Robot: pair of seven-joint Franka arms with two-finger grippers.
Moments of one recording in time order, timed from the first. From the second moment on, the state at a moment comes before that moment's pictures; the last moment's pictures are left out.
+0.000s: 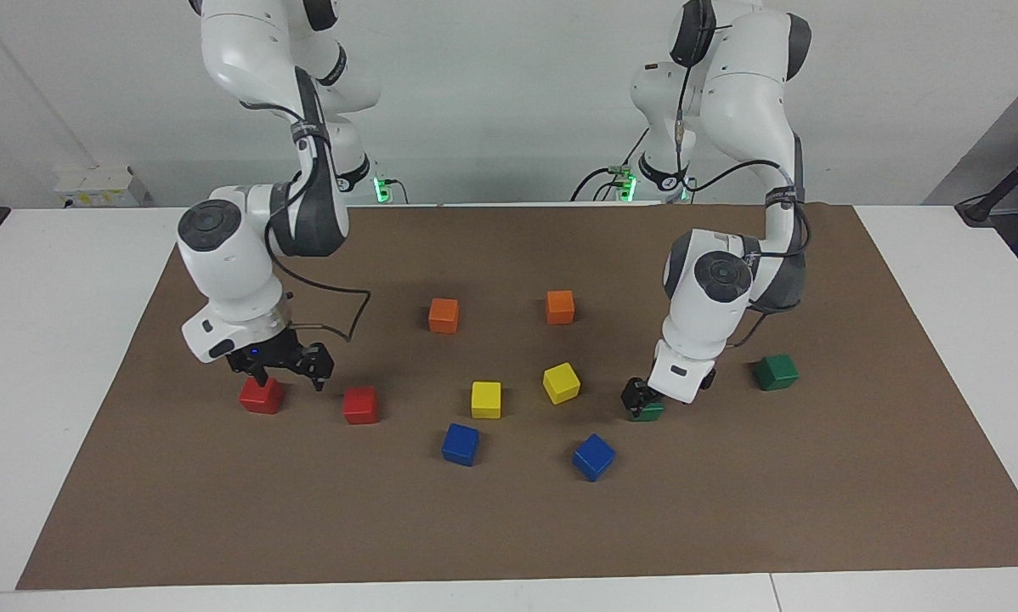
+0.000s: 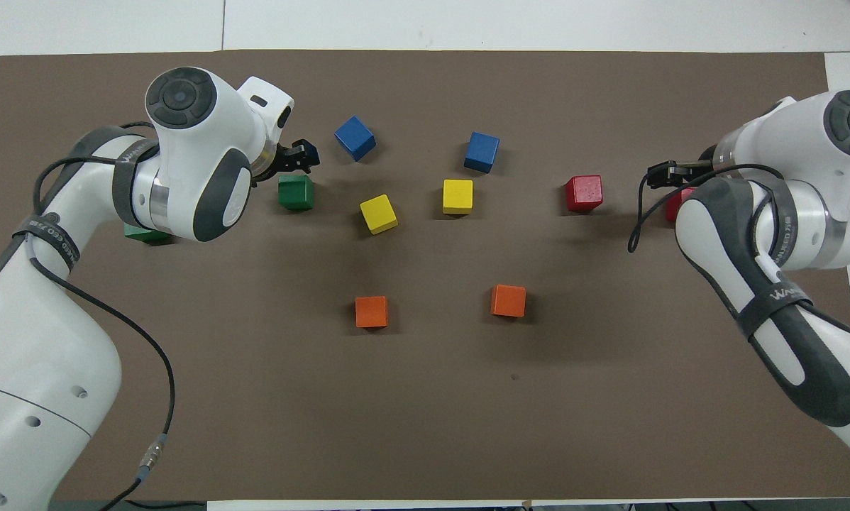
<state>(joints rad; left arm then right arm) -0.20 0.52 -0.14 -1.64 0.10 2.23 -0.55 0.20 0.33 -0.11 -1.74 0.00 2.16 0.23</state>
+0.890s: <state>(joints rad) -0.20 0.49 -0.14 -1.61 0.10 2.12 -0.56 0.29 0.54 -0.11 -1.60 0.00 2.17 0.22</state>
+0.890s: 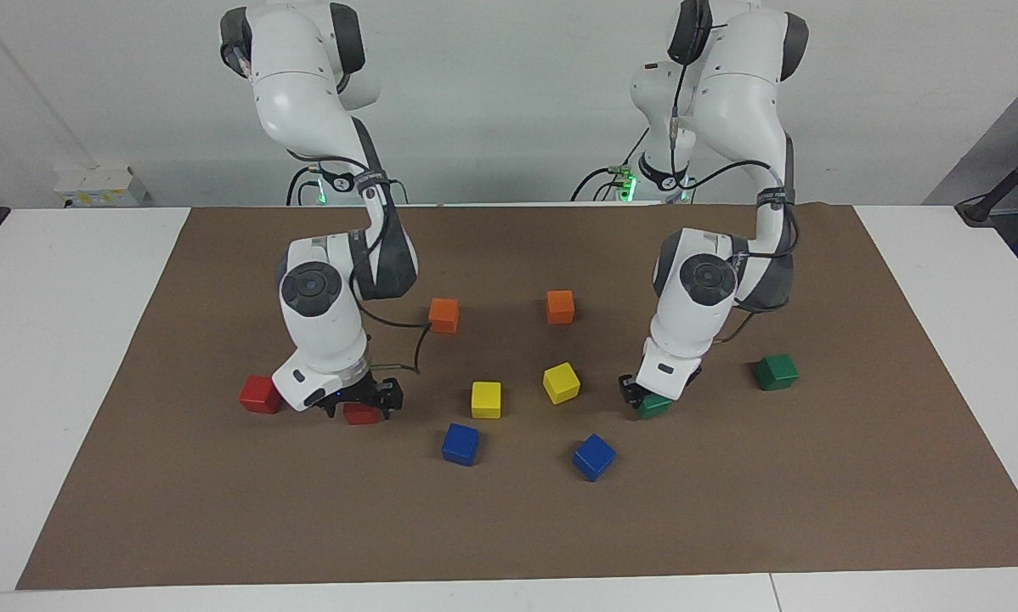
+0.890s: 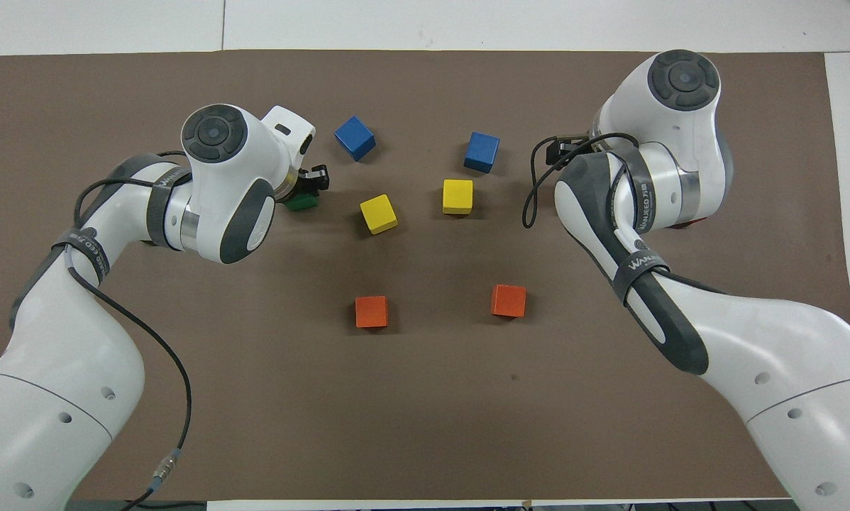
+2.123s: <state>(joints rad) 0.18 0.29 -0.13 -1.83 0.08 2.09 -0.02 0.22 0.45 -0.12 -1.70 0.00 2.15 0.09</state>
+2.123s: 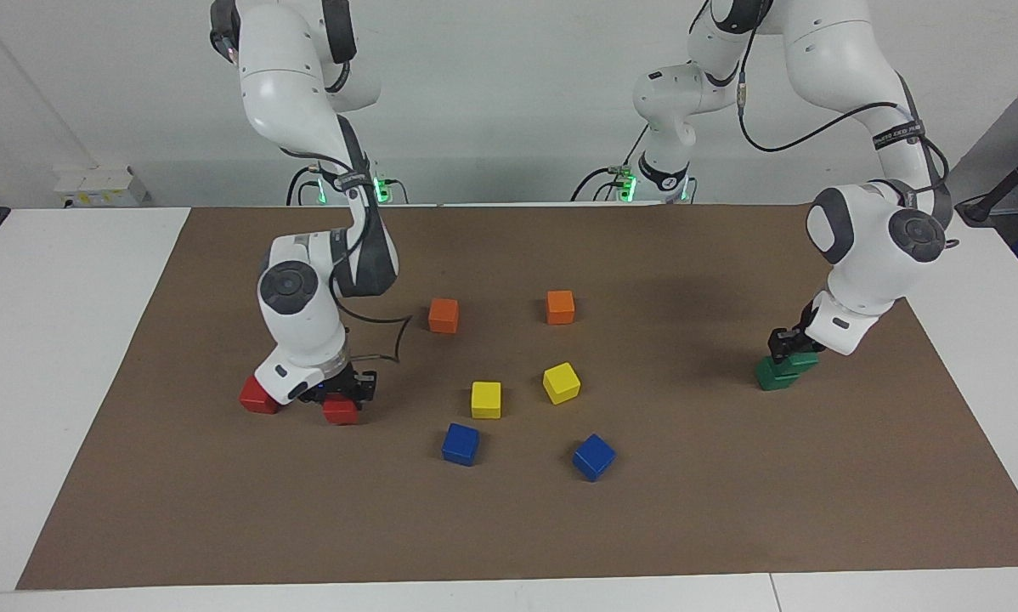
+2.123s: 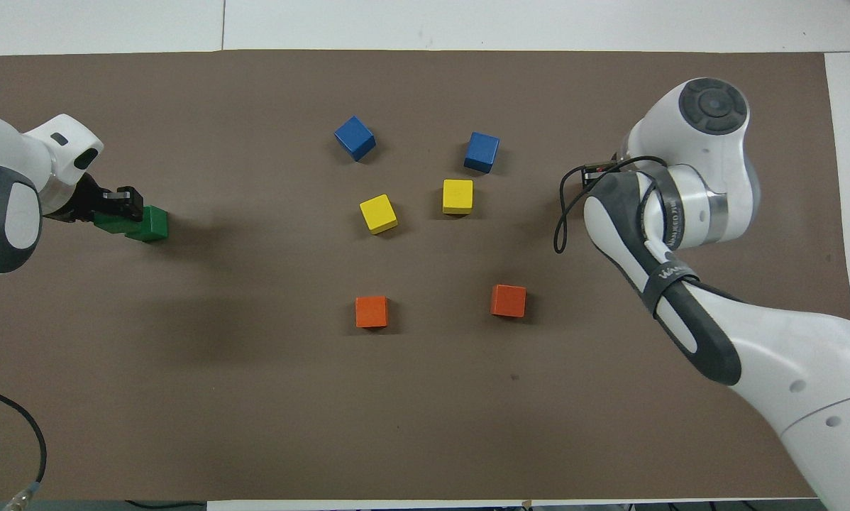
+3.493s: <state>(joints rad) 0.18 0.30 -0.15 -1.87 0.08 2.14 -0.01 0.03 0.36 -0.13 -1.82 0.01 2.18 0.09</state>
